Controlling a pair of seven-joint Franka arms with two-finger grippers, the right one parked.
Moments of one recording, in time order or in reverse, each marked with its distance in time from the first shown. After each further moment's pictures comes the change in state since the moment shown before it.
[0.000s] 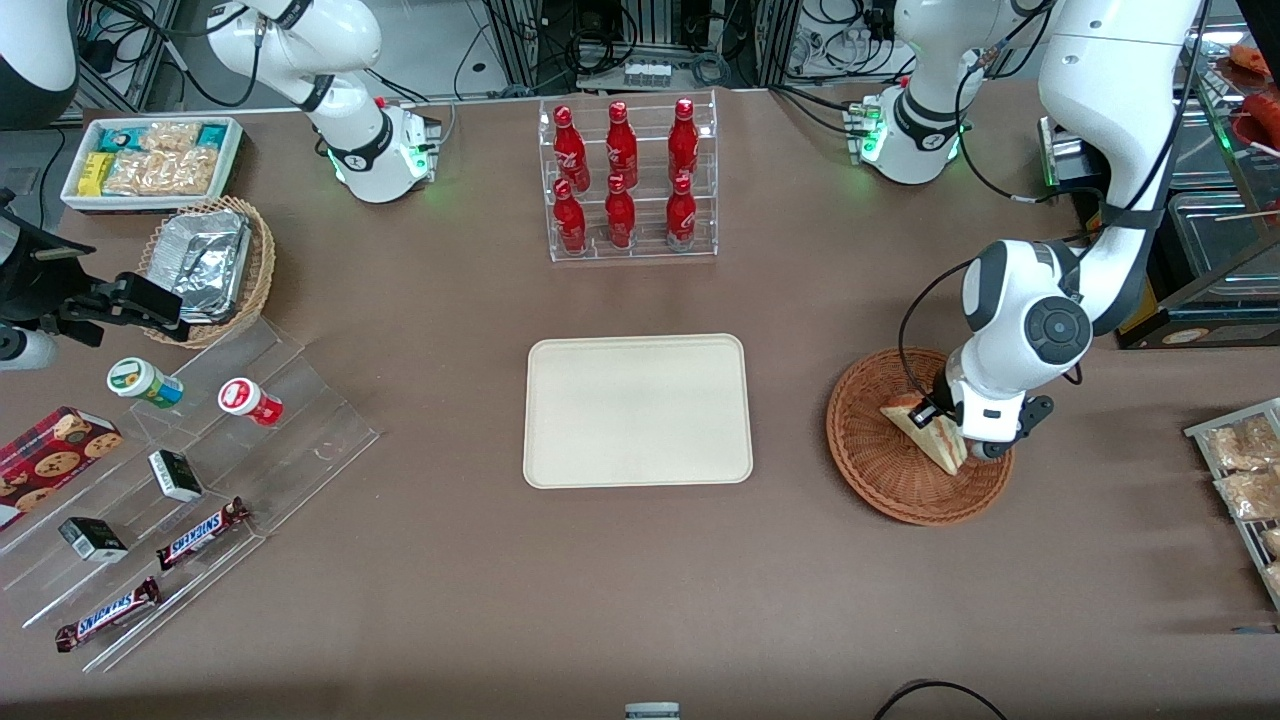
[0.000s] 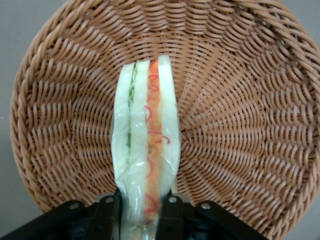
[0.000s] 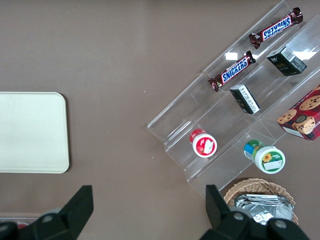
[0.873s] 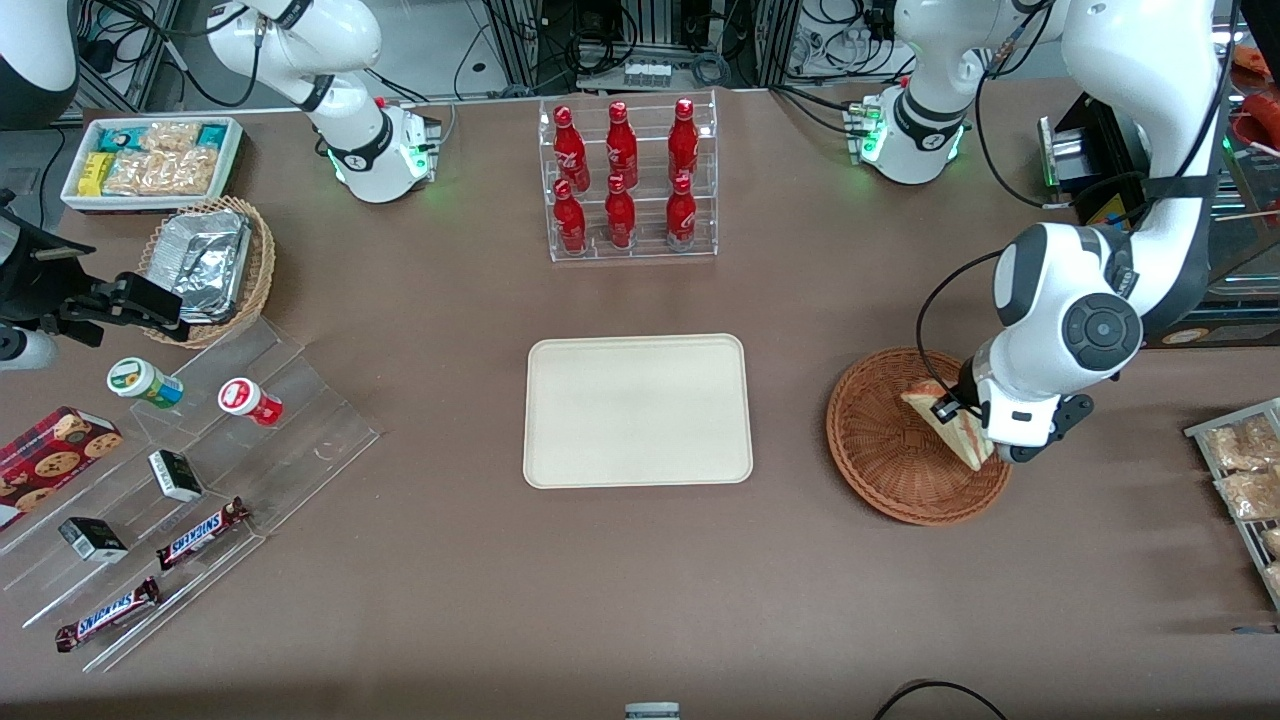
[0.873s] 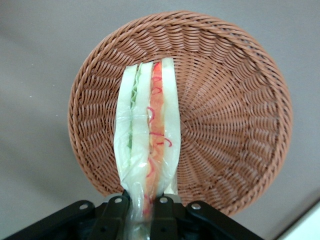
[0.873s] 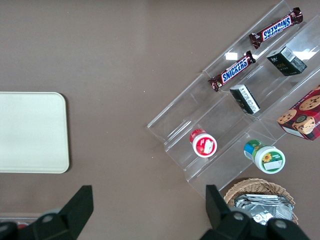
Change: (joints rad) arm -0.007 -0.055 -0.010 0.203 0.038 -0.345 0.018
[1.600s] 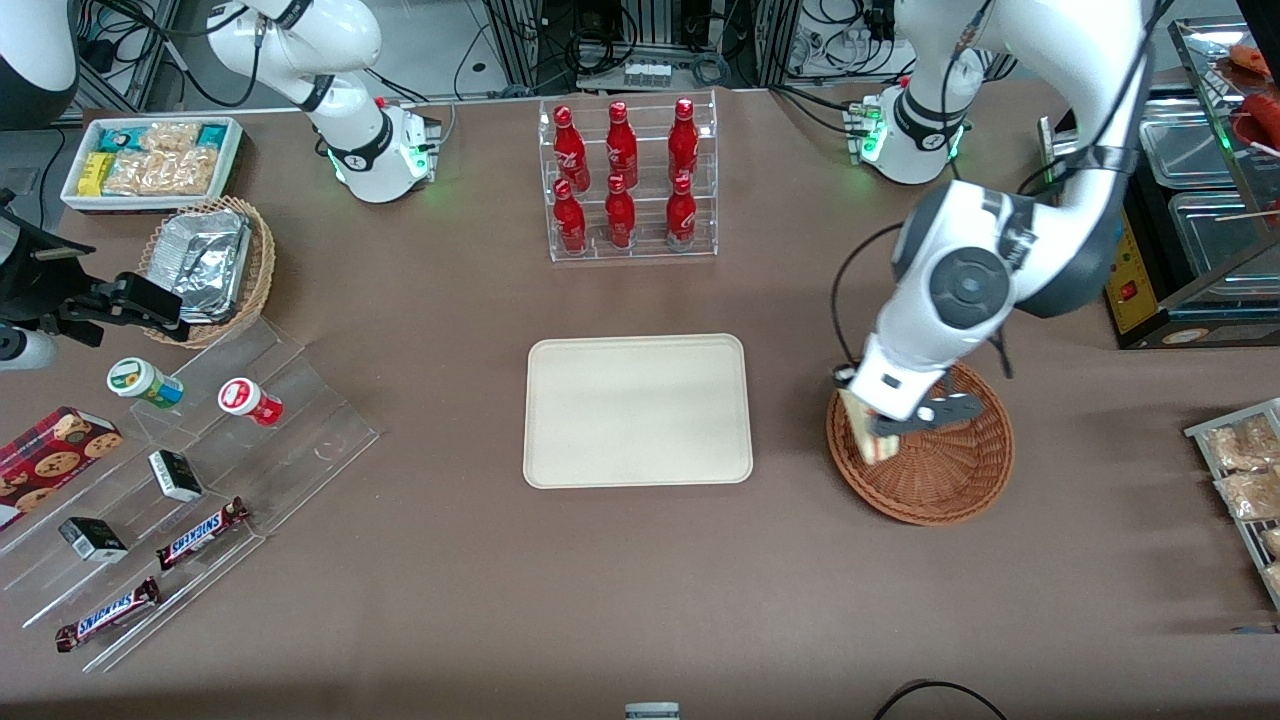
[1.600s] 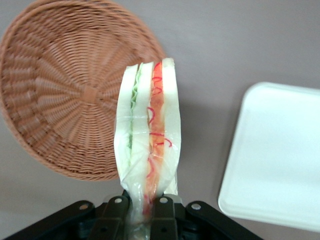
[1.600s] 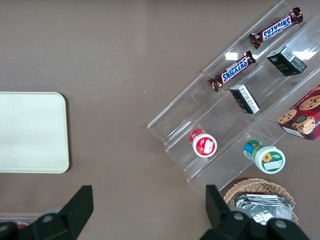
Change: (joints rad) arm -0.231 -0.003 -0.022 0.105 0.000 -0.077 0.222
